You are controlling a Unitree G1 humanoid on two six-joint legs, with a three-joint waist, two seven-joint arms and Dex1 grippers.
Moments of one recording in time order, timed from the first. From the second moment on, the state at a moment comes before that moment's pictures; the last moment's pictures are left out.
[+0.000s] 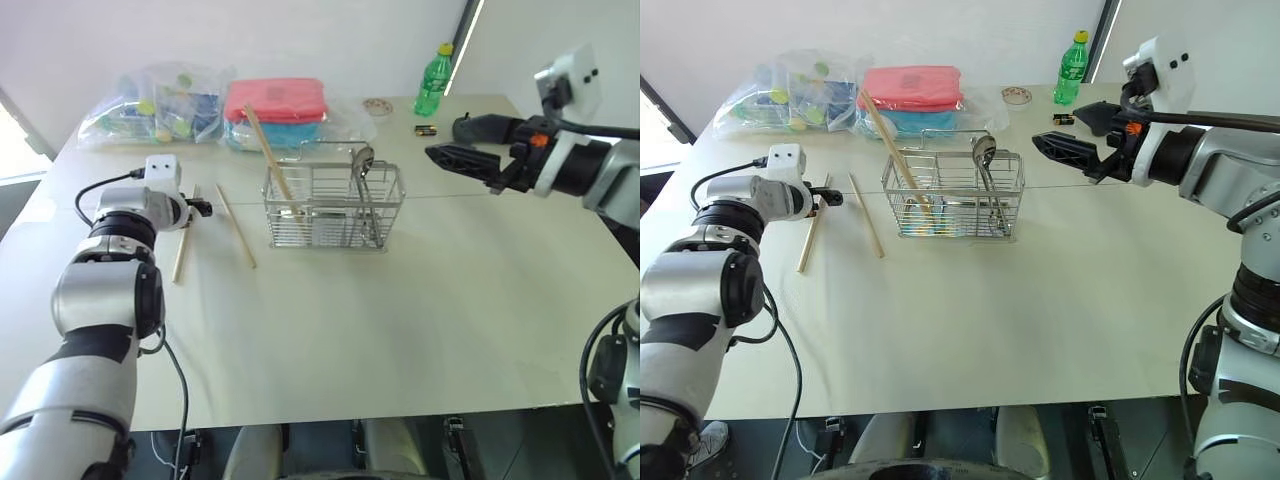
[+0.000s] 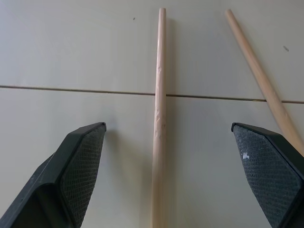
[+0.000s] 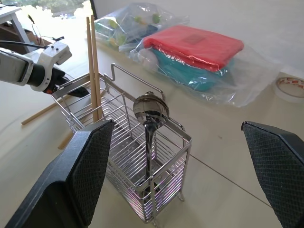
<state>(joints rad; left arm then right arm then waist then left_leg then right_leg) -1.22 0.52 0.11 1.30 -0.14 0.65 -0.21 -0.81 -0.83 -0.29 -0.29 0.77 1.23 0.59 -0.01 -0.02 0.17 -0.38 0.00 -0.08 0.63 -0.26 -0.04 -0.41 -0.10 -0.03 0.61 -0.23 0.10</state>
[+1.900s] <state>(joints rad) -0.95 0.17 0.13 0.15 -0.44 0.44 -0.37 -0.66 -0.91 -0.39 -0.37 0.90 1.29 0.53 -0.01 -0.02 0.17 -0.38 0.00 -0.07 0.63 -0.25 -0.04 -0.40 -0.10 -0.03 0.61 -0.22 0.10</state>
